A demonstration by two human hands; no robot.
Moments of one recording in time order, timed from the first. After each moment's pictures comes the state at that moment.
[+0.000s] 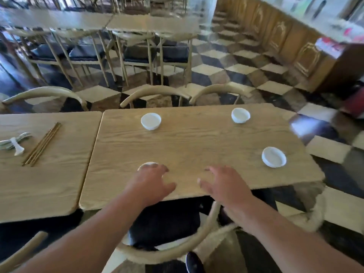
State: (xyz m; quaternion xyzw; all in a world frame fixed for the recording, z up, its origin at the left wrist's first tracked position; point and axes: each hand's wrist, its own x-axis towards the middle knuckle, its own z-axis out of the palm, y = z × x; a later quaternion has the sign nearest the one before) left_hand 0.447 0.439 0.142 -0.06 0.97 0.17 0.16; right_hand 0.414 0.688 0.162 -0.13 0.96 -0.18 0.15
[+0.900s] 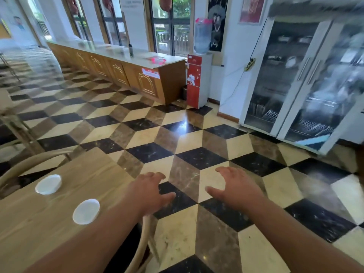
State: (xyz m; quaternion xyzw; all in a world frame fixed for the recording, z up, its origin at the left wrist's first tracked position) left_hand 0.366 1.175 0.250 0.31 0.94 0.09 0.13; right_hand 0.511 1.431 0.229 0.24 0.96 -0.13 0.00
